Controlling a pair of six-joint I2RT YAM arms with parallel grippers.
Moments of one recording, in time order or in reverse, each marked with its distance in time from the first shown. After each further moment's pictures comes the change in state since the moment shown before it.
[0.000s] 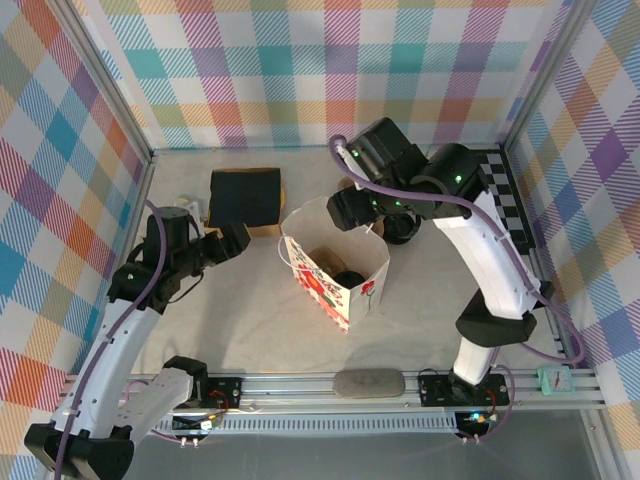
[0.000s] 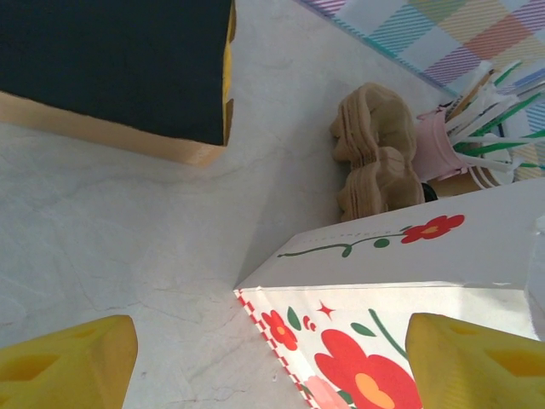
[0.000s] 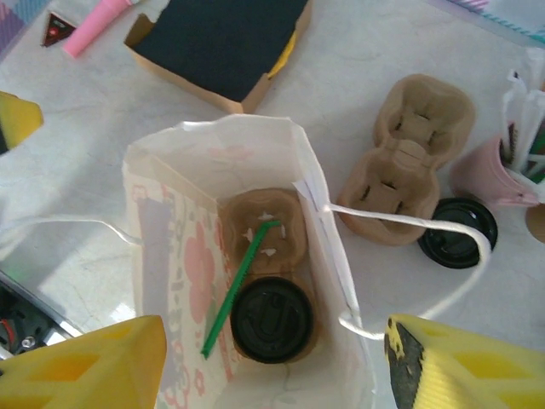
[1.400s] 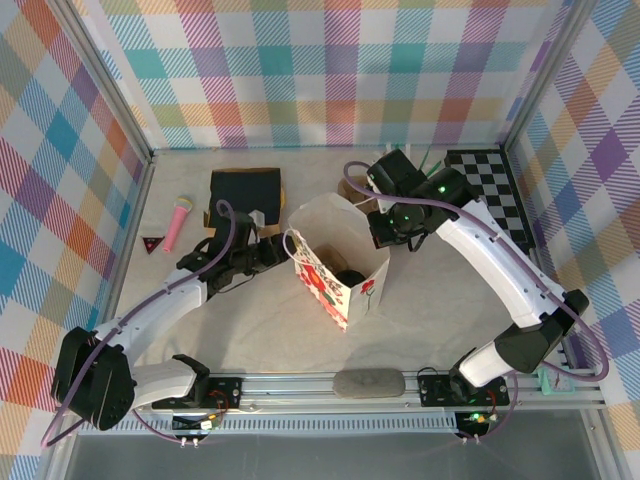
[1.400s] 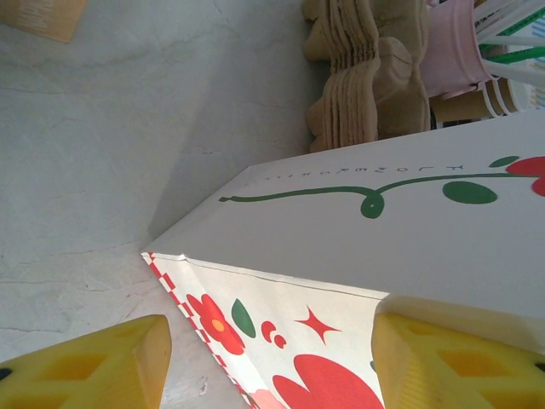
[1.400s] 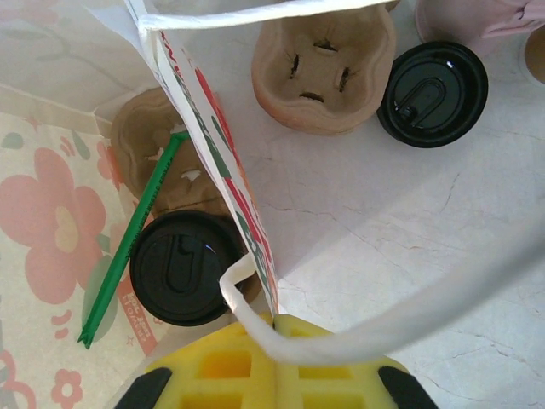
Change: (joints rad) left arm -0.246 0.309 -0.198 0.439 0.048 -0.219; right arm -0.198 -0.249 -0.742 0.262 -0.077 0.032
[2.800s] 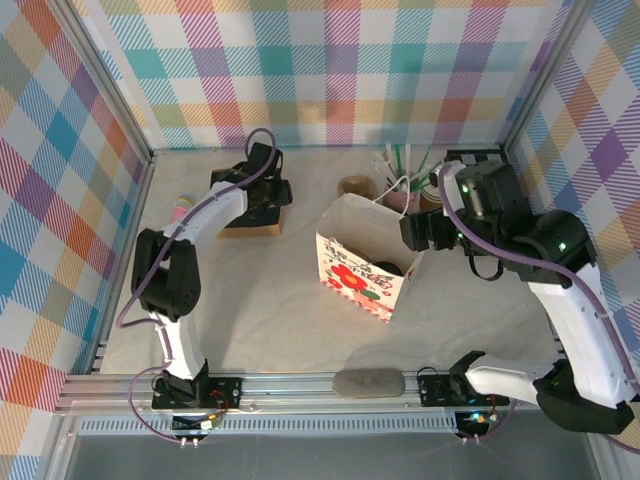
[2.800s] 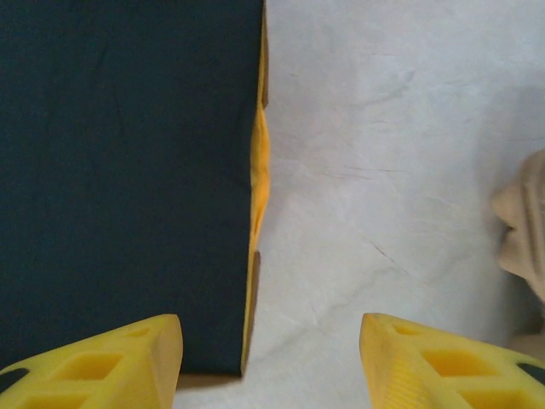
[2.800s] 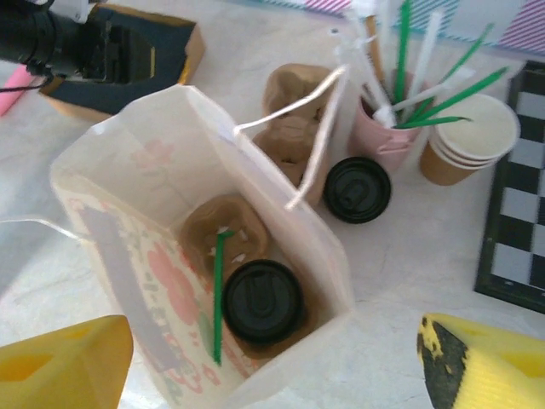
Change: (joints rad) left arm 0.113 0.726 0.805 -0.341 -0.367 0.348; right arm -0.073 -0.360 0.010 0.030 0.058 -0.081
